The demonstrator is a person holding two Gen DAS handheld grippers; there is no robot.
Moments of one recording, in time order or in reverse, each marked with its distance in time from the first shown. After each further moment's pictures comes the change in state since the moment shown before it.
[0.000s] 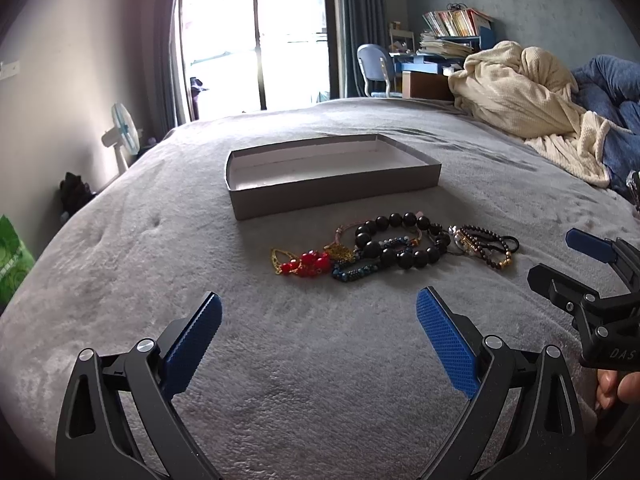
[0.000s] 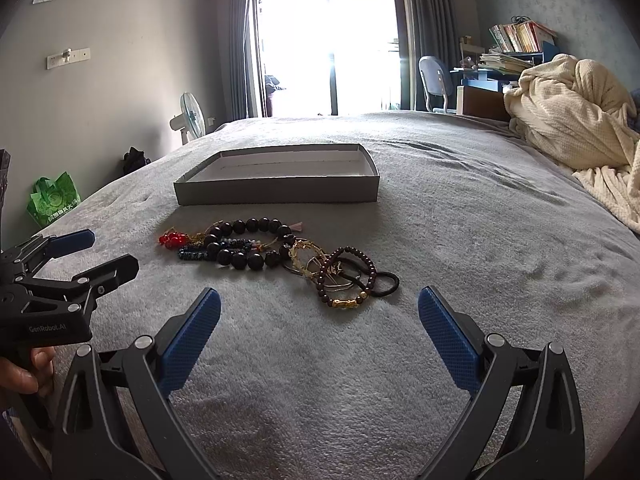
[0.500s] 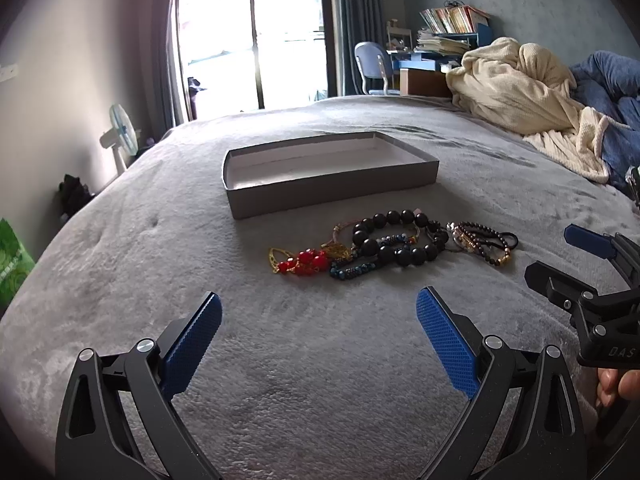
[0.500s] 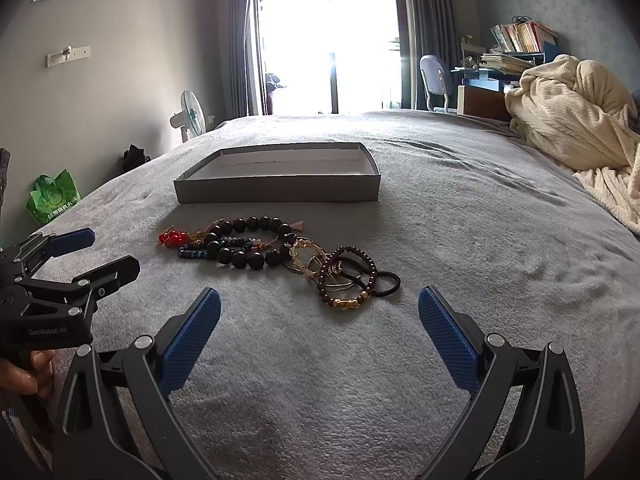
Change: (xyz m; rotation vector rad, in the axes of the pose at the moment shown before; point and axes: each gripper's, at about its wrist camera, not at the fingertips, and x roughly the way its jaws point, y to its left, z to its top) left arm 0.001 -0.004 -0.001 0.016 0.004 0.001; right arm 0.000 -0.002 -0.002 -0.001 0.004 -0.002
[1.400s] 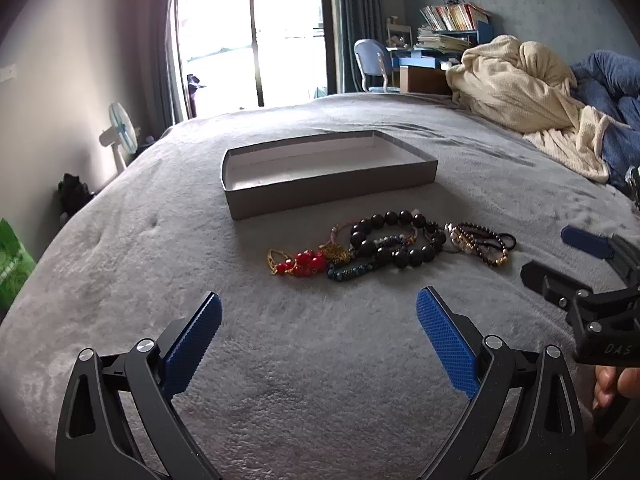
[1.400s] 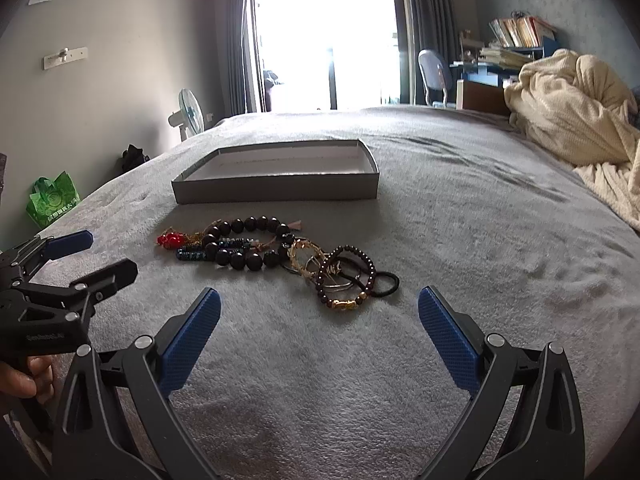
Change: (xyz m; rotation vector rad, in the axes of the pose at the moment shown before) left arm -0.003 -0.002 0.007 -0.006 0.014 -0.002; right arm 0.005 -0.002 0.008 0.034 0.040 0.011
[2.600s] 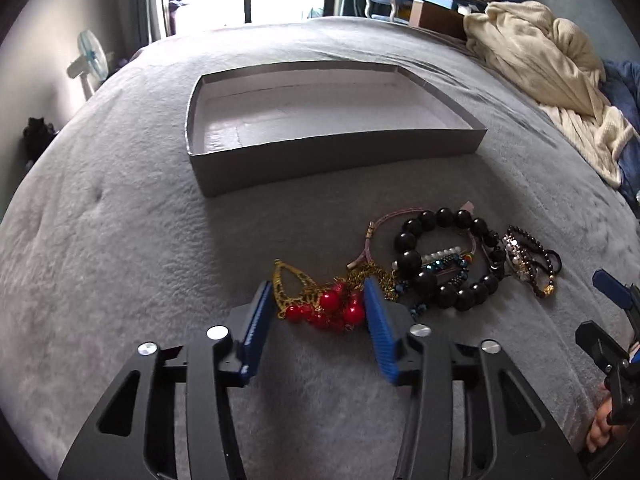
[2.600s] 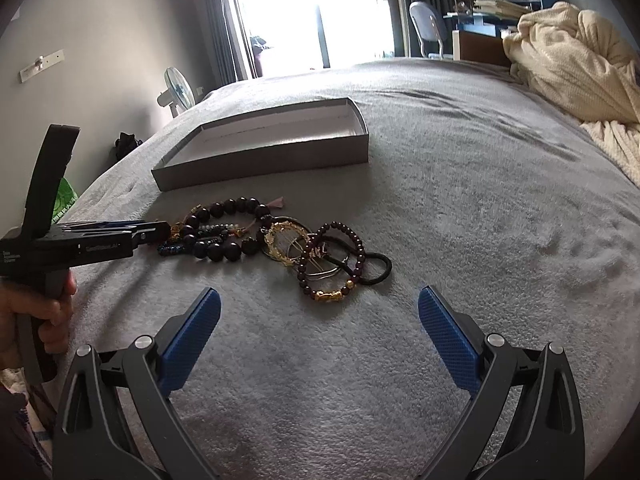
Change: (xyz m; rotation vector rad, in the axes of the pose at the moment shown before) left arm 0.105 0.033 0.043 -0.062 0.328 -0.103; right arm 0.026 -0.019 0.013 0.078 0.155 0.024
